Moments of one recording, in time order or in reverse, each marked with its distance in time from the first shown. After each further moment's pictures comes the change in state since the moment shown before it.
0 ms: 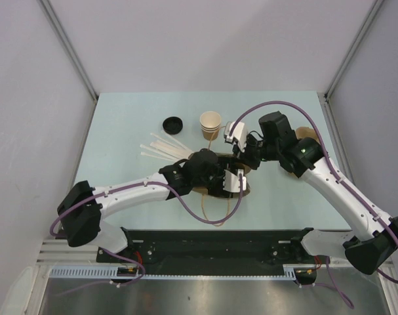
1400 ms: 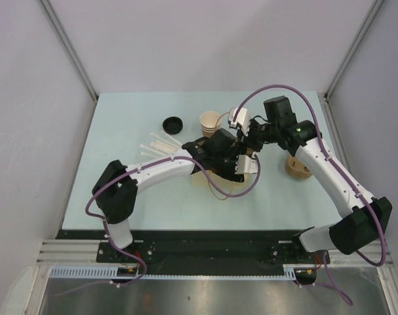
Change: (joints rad) left arm 0.106 0.349 0.388 -0.282 0.188 0.008; right arm -0.185 0.173 0.086 0.031 -0.108 -0.214
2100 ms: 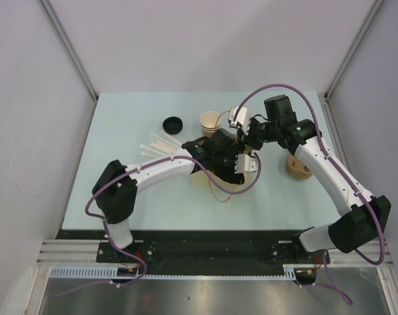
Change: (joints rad) left arm 0.003 -0.005 0.019 -0.050 -0.012 -0.064; right arm -0.011 0.013 0.006 0.009 -0.004 -0.035
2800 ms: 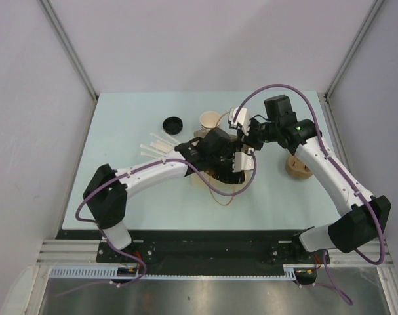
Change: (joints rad) left arm 0.000 -0.085 -0.067 0.087 0.008 -0.024; right arm -0.001 0.001 0.003 -0.007 -0.009 -0.015
